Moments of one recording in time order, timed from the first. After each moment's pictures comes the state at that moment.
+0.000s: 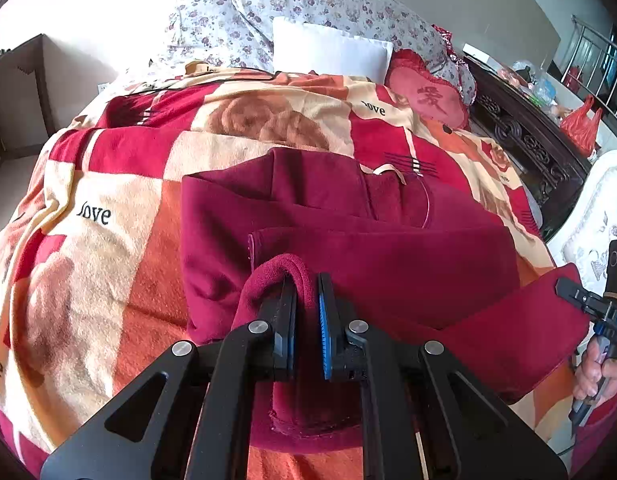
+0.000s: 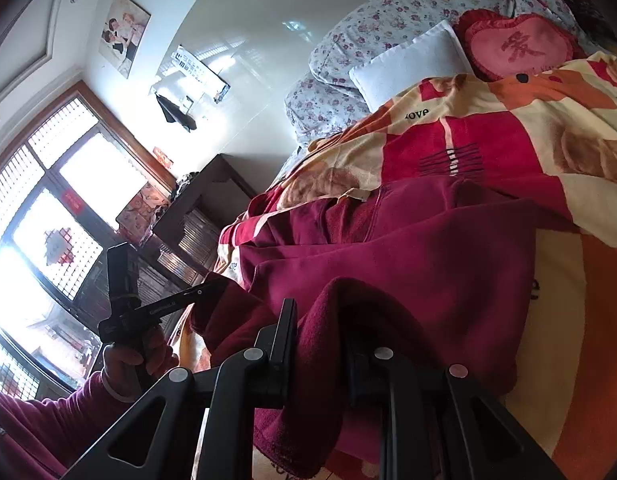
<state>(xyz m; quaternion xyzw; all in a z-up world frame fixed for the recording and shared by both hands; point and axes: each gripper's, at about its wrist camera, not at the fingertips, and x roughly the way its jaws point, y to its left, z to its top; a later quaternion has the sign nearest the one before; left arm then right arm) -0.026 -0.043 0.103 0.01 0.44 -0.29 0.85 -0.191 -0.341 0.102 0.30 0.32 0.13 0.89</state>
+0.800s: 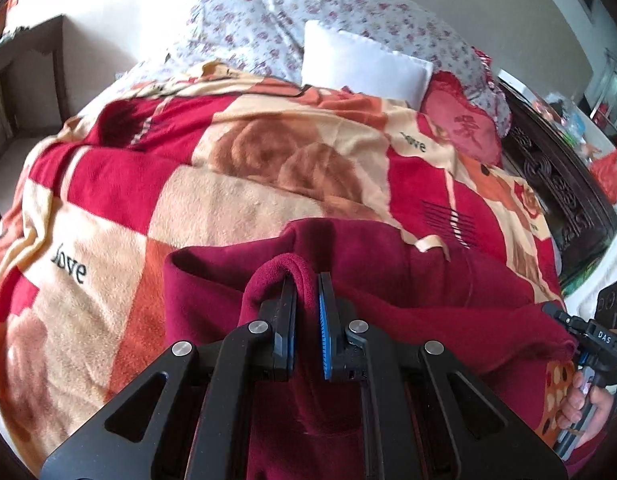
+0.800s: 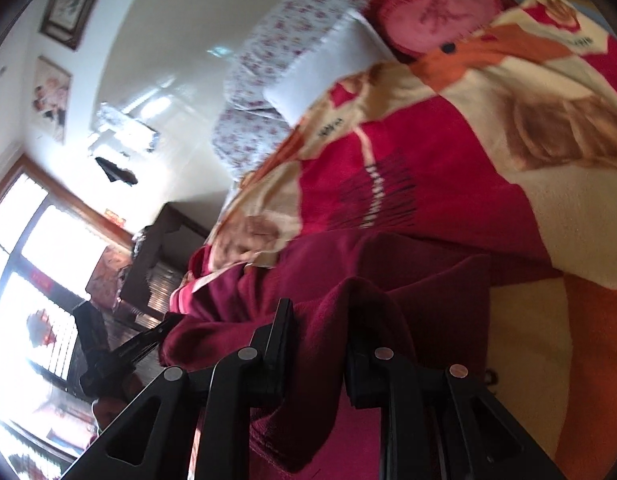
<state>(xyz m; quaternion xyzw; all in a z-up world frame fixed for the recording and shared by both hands) 0.063 -0.073 0.092 -0.03 0.45 -0.24 0.86 -0.114 -0.419 0.063 0.40 0.34 0.04 0.85</state>
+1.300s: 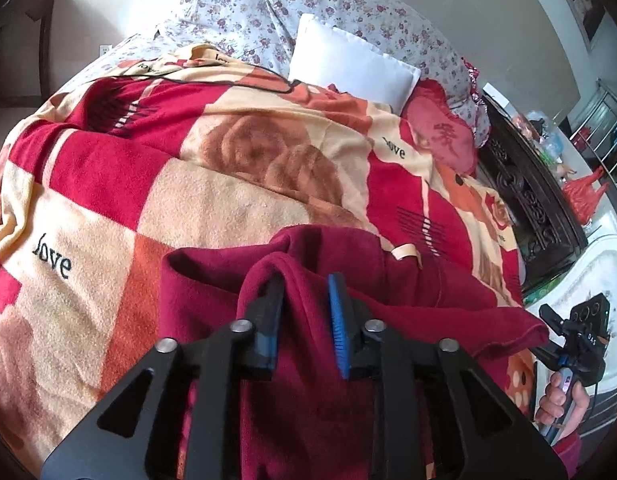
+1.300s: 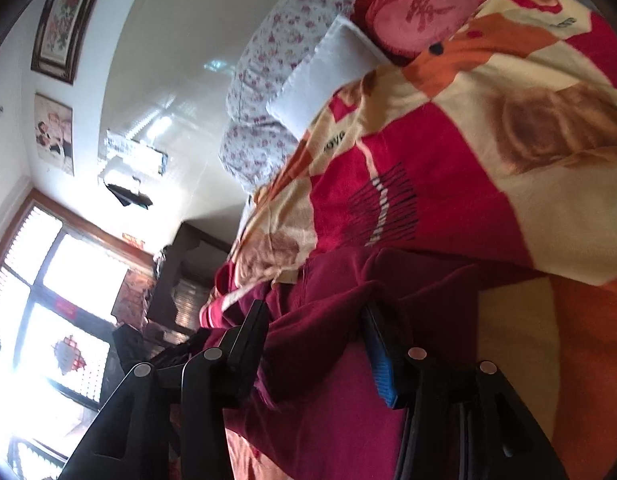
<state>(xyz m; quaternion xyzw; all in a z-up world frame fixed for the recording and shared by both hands) 0.073 -0.055 0.107 -0.09 0.47 -0.28 0.83 -0.138 -0.441 0.090 0.45 0.30 0.04 0.84</state>
